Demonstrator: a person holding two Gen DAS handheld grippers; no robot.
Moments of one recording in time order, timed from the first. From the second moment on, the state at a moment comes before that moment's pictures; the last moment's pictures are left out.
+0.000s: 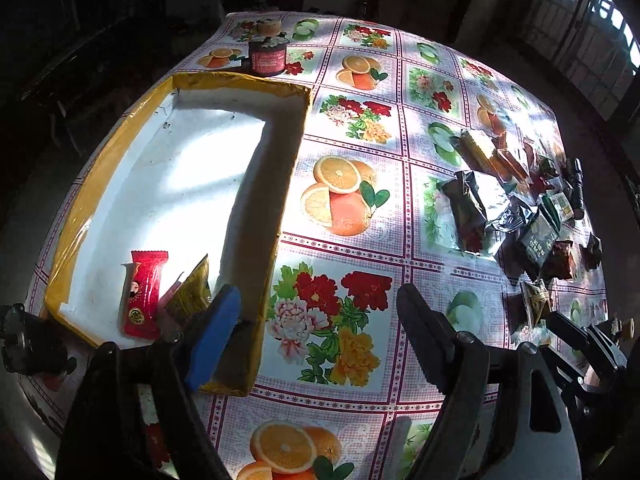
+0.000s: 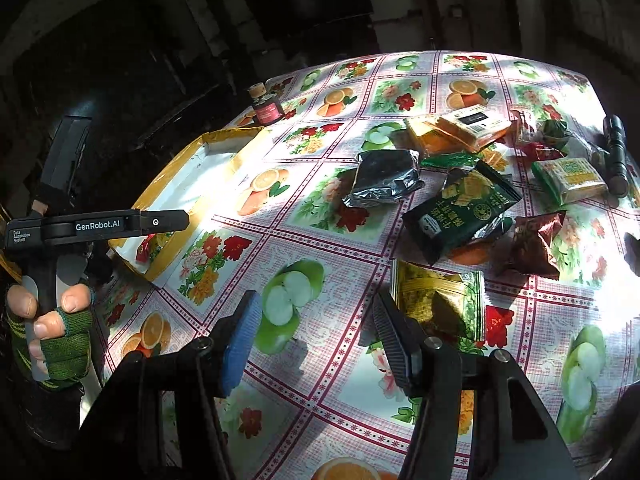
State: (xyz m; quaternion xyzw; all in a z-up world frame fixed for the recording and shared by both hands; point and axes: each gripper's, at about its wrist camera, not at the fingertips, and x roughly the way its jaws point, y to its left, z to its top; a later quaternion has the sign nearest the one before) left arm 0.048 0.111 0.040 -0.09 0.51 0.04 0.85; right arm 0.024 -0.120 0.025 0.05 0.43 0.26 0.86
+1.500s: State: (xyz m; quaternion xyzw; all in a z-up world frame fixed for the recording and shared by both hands) left arm 0.219 -0.049 -0.012 -0.06 0.56 -0.01 0.83; right arm 0.069 -0.149 -0.012 -0.02 0.45 0.20 0.87
